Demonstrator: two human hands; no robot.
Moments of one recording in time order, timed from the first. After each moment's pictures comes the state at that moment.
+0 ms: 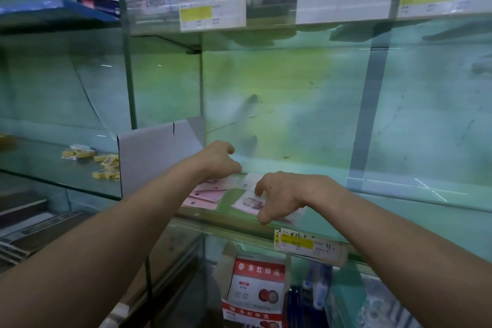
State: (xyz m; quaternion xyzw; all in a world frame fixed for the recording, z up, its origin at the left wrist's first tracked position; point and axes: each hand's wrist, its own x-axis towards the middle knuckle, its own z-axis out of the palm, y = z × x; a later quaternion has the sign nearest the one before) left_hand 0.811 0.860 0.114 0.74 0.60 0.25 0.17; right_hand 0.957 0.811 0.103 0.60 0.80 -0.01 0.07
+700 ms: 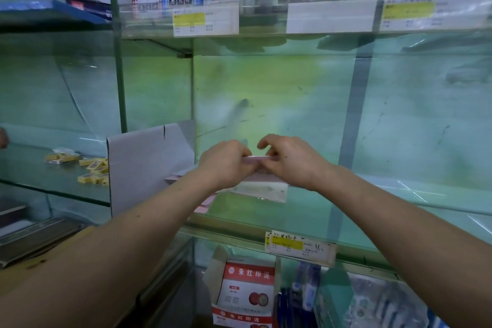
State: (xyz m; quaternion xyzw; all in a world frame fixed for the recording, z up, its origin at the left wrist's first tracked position) left_hand 0.837 0.845 0.114 0.80 0.54 0.27 -0.02; right_hand 0.989 0.819 0.126 0.55 0.80 0.11 -0.24
